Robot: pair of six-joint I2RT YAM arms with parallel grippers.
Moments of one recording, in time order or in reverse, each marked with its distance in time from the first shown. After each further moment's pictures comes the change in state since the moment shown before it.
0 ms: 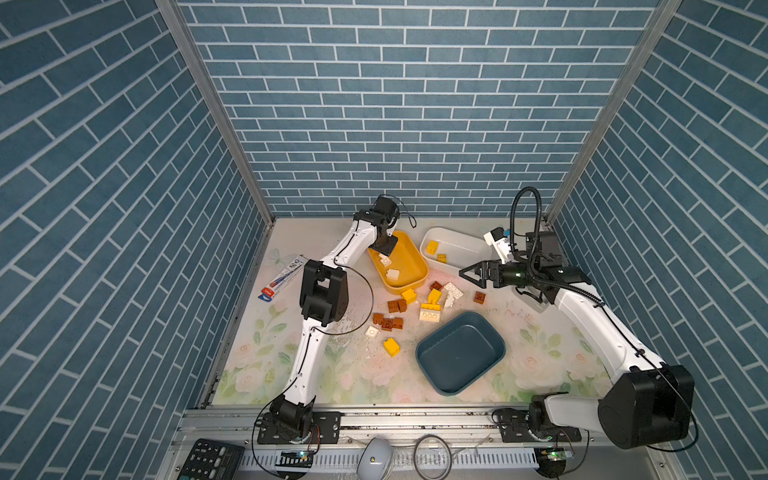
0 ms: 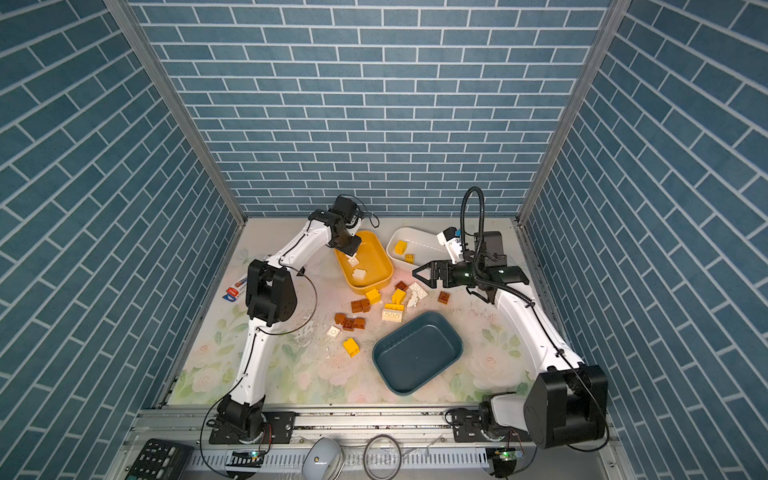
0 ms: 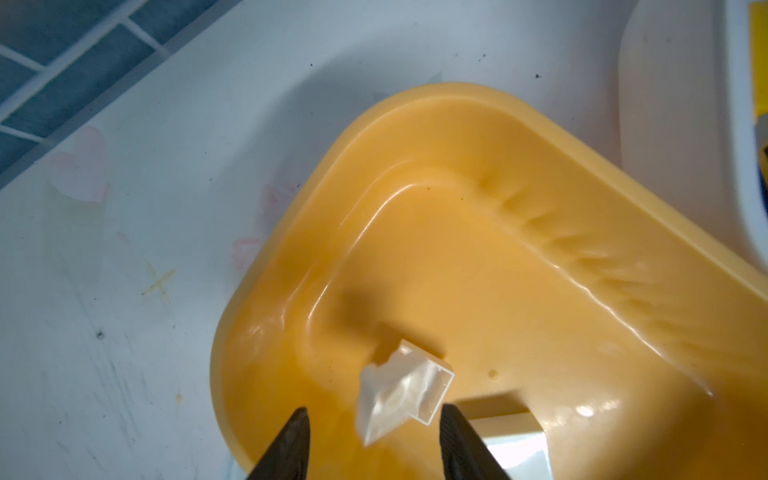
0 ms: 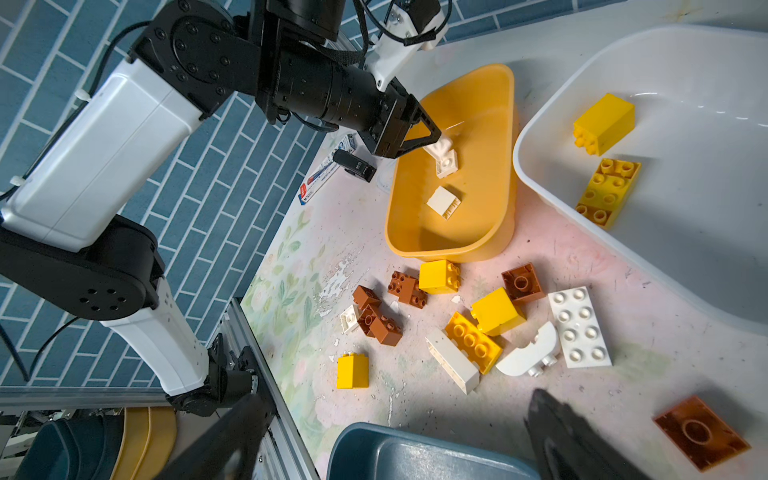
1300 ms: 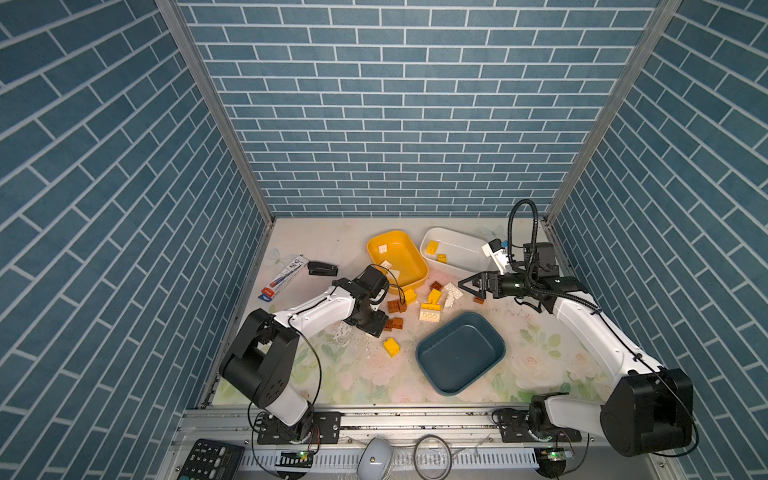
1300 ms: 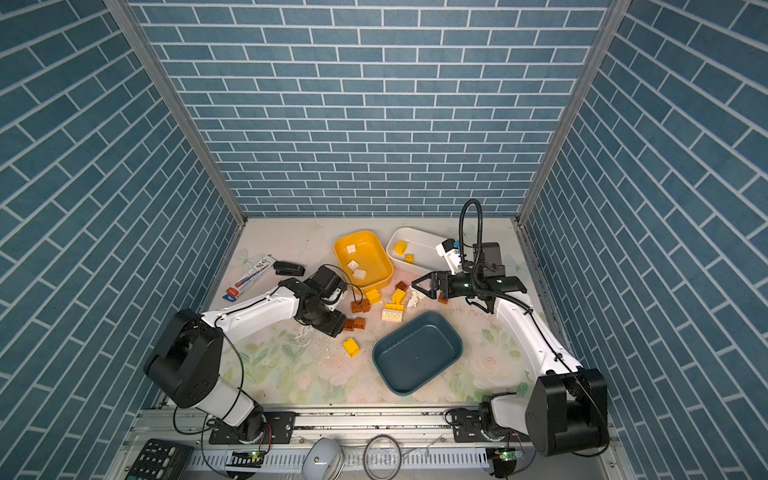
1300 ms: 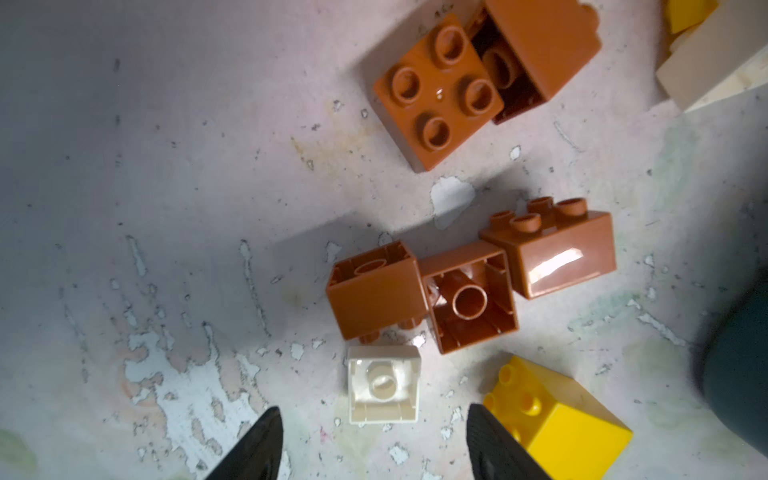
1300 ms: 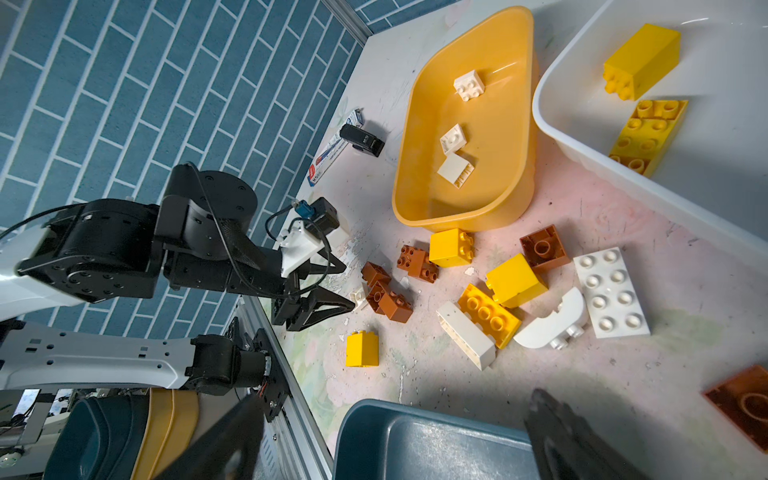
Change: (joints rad) left arm -0.196 -0.822 -1.296 0.251 0.105 -0.256; right arm -0.001 -0.039 -0.121 0.039 -0.051 0.016
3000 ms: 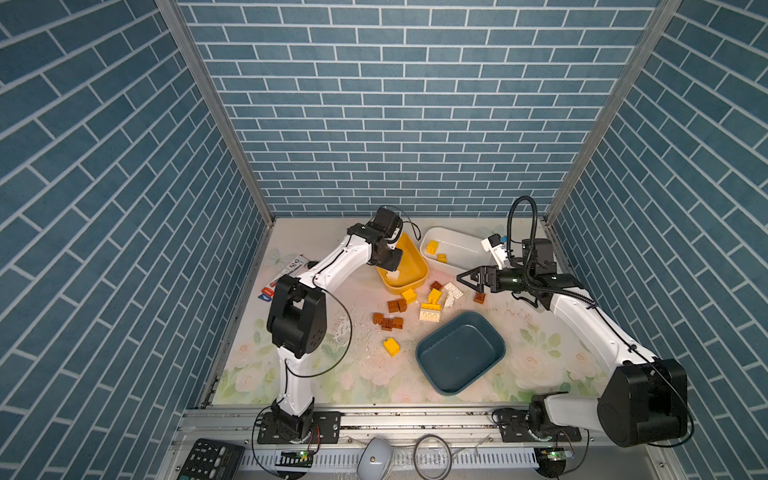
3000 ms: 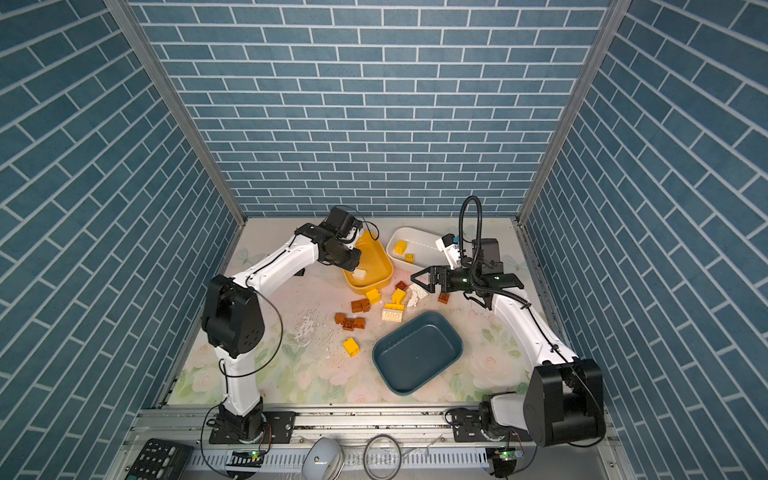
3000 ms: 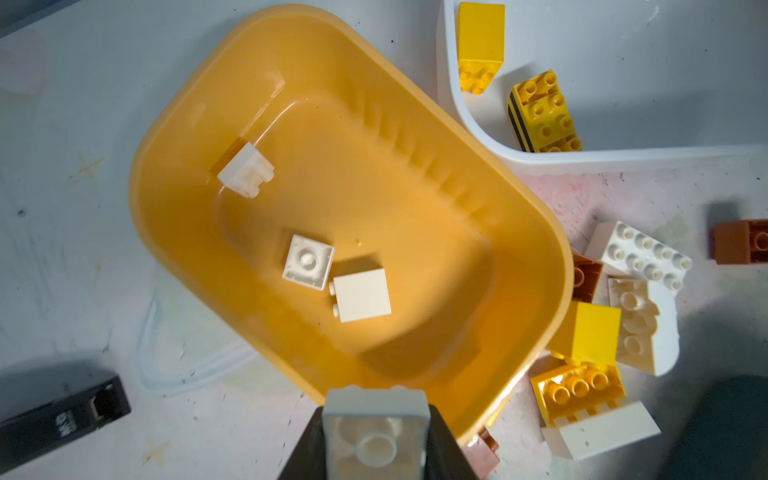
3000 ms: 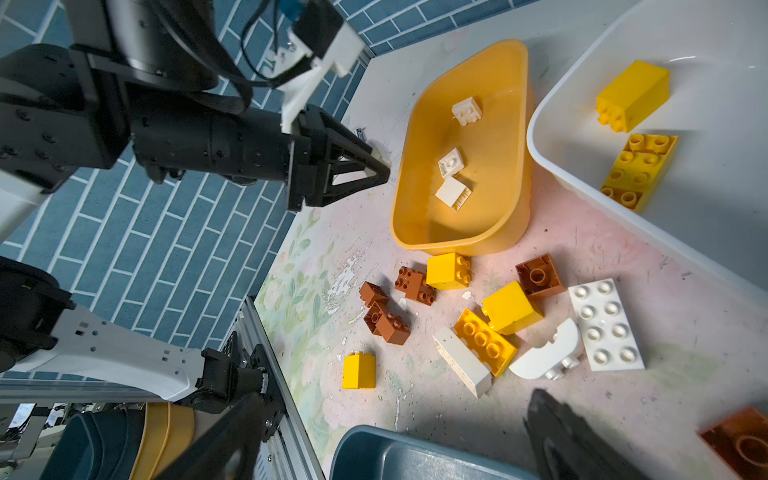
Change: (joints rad) left arm 0.097 0.436 0.806 -0.111 -0.029 0.065; right arm 0.000 0.053 0.020 0.105 -0.004 0.045
